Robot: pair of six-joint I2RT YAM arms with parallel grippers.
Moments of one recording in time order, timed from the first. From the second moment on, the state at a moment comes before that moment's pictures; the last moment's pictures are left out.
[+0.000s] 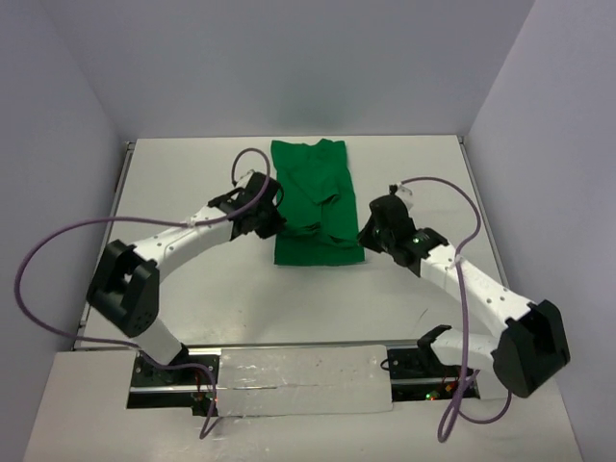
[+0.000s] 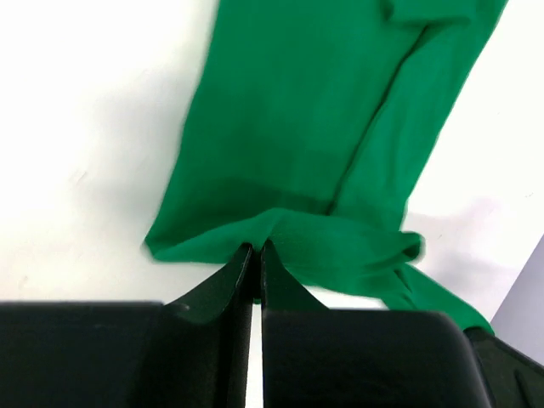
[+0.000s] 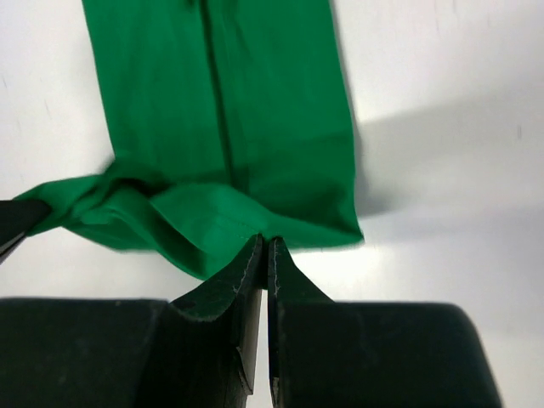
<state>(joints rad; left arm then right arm) -0.67 1.60 1.17 -0.50 -0.17 -1.11 0.53 1.13 0.79 -0.42 0.22 0.82</state>
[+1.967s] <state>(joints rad) -0.60 1.81 0.91 0.02 0.03 -1.21 0.32 1.58 0.59 0.22 -0.14 1.03</state>
